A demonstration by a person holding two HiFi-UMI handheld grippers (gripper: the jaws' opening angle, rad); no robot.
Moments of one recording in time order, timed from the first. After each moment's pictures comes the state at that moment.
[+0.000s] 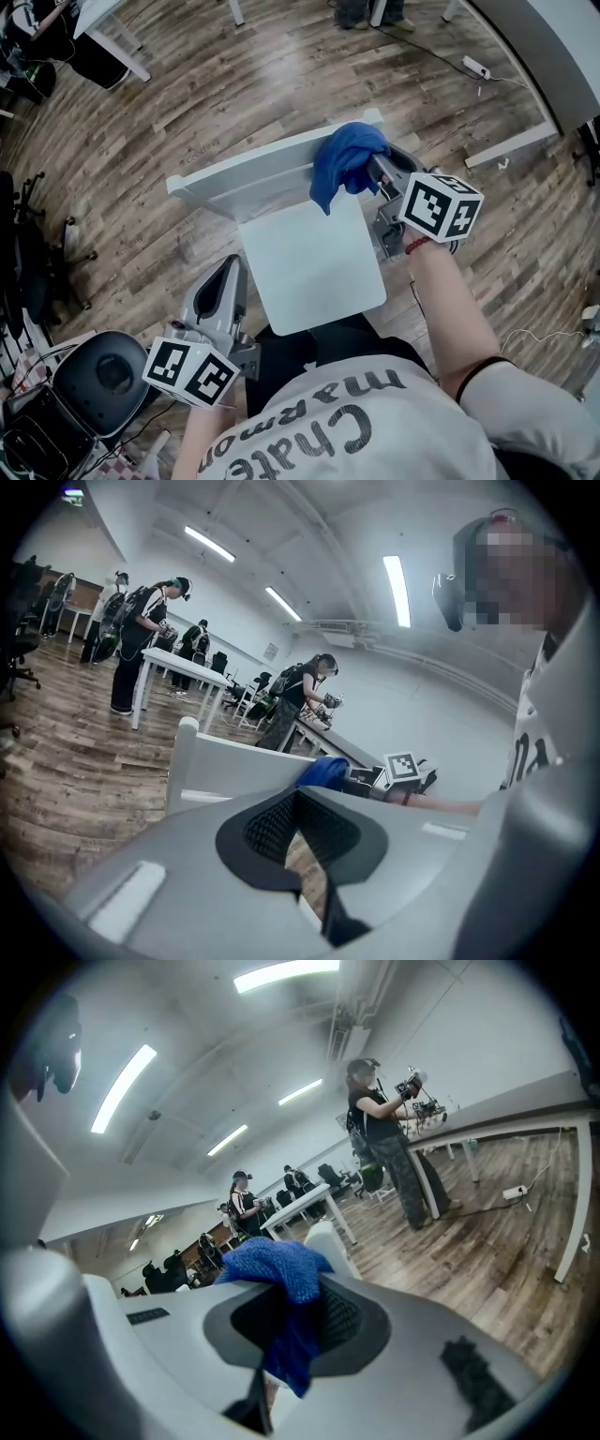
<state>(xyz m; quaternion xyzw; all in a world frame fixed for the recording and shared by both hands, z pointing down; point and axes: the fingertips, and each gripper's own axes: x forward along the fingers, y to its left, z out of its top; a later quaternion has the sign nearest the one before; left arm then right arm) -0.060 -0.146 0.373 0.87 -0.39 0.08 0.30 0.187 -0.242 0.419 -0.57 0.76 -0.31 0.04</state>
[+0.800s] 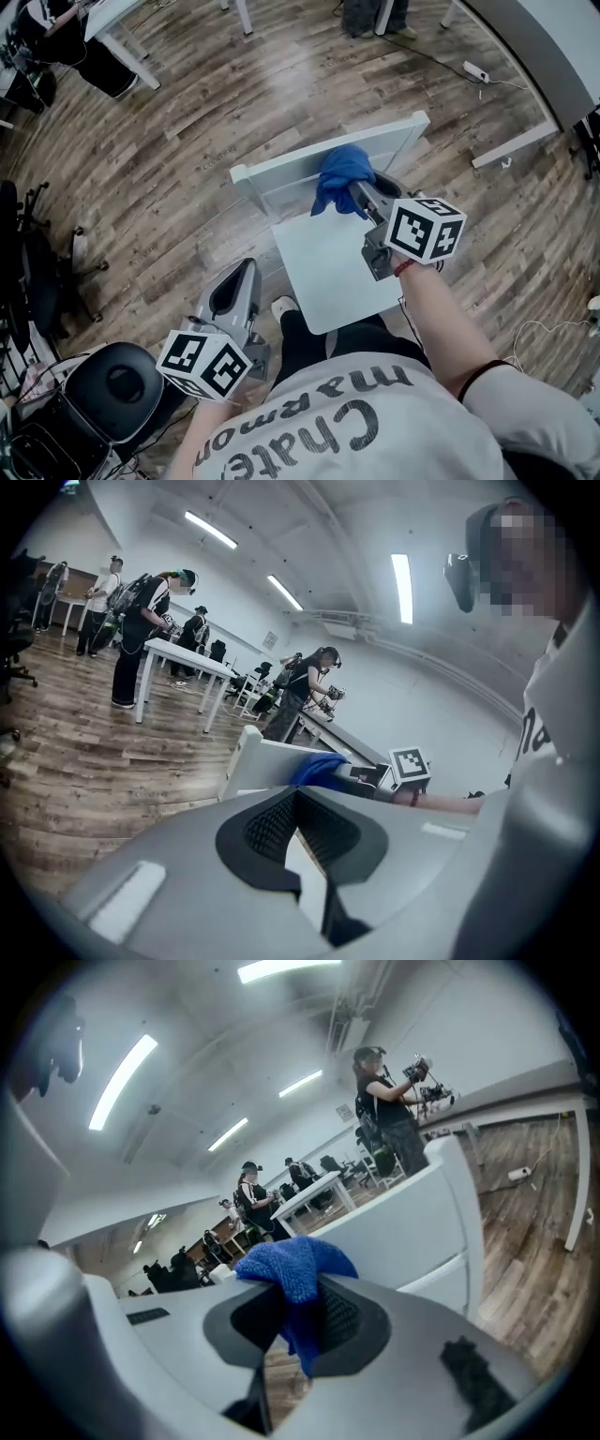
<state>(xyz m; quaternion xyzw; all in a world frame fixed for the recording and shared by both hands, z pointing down) -0.153 -0.160 0.382 0.87 -0.36 0.11 0.32 0.053 -0.232 0.423 -0.56 0.75 -0.34 0.03</state>
